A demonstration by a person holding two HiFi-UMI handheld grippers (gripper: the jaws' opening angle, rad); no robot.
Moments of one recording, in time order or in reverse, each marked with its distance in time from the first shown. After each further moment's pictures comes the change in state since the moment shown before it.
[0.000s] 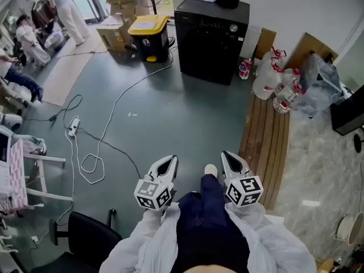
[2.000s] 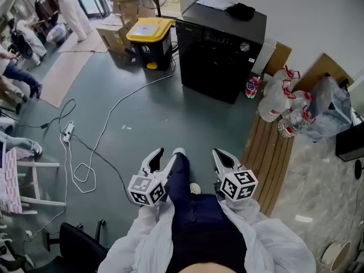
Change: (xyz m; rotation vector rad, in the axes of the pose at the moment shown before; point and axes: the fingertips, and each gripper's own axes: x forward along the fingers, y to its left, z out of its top) left arm 0.234 0.108 0.095 -0.057 -0.037 0.108; right arm 0.228 -0.148 0.085 0.093 0.087 0.156
